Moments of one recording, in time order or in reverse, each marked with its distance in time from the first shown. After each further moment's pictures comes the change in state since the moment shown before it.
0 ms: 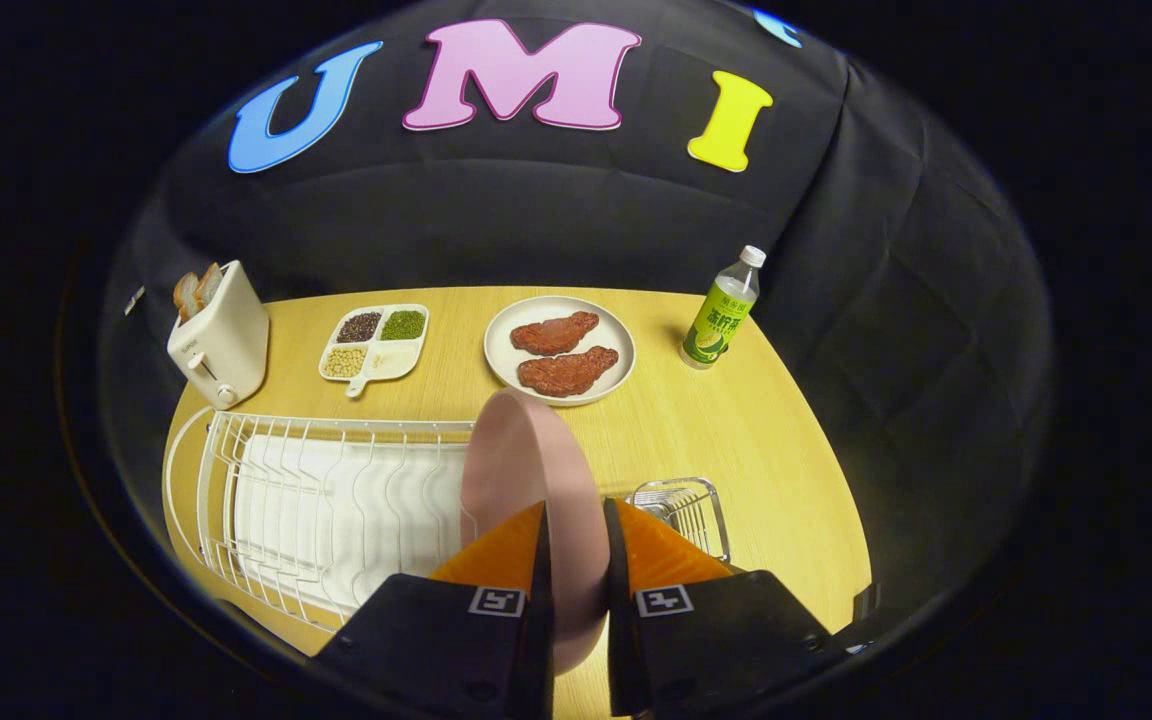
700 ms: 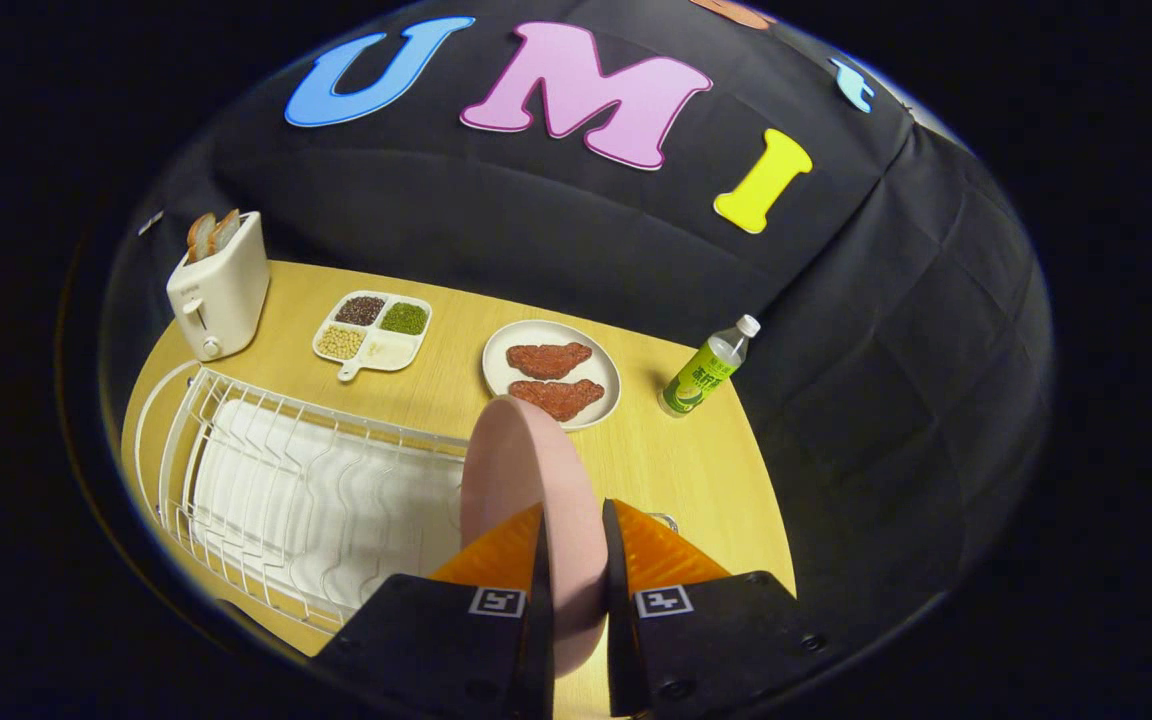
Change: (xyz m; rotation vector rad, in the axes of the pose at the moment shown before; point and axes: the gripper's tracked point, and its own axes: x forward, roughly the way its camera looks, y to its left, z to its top) arm -0.019 0.012 0.024 -0.229 -0.077 -0.105
